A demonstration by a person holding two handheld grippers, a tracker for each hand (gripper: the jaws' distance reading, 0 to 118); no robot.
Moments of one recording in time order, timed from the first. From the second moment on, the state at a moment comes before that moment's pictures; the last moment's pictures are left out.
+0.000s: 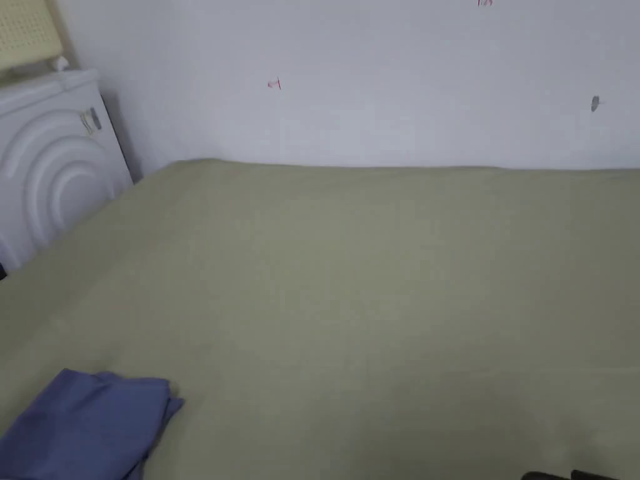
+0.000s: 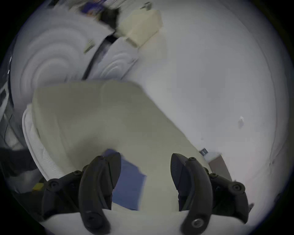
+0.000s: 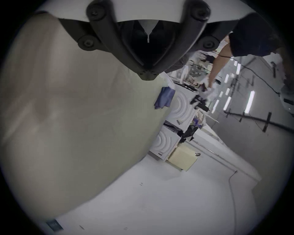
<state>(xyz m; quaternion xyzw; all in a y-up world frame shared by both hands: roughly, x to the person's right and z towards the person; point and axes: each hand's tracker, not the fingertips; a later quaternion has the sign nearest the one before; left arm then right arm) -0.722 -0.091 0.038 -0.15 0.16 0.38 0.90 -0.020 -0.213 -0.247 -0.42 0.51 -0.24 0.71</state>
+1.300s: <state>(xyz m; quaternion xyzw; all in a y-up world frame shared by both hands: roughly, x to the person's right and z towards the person) -0.211 -0.039 -0.107 -0.07 0.15 -0.01 0.99 0.029 -0.039 -0.145 0.02 0.12 0.03 0.99</state>
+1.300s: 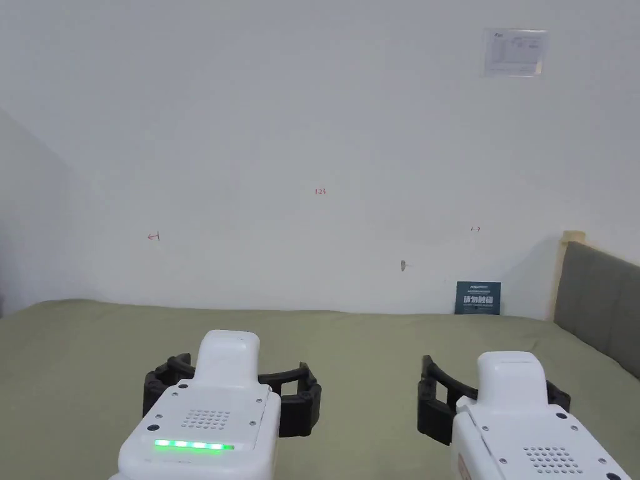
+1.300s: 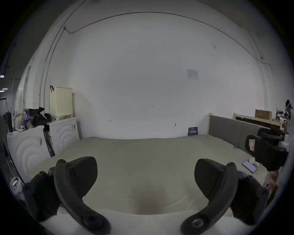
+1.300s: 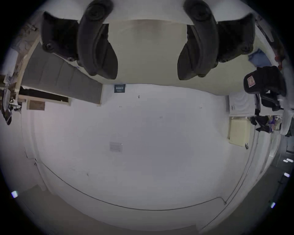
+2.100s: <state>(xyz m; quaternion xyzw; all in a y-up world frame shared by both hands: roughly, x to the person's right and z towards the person) -0.216 -0.033 -0.106 -0.07 0.16 0.02 0.98 0.029 -0.039 -0.157 0.00 0.11 0.03 0.99</state>
